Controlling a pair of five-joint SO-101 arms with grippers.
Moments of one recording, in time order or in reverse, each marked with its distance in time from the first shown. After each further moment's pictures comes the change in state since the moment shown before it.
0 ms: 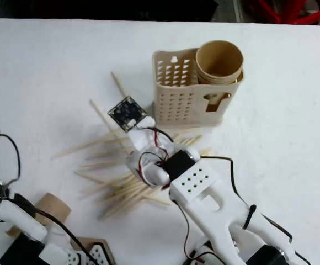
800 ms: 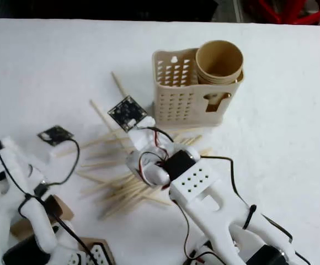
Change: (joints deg) left arm 25.9 -1.8 11.3 -7.6 -13.3; right arm 0.0 0.0 0.0 0.0 0.0
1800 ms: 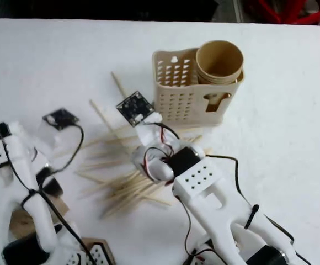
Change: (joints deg) left arm 6.9 0.4 -14.2 4.1 5.5; right arm 3.1 0.0 0.0 0.0 0.0
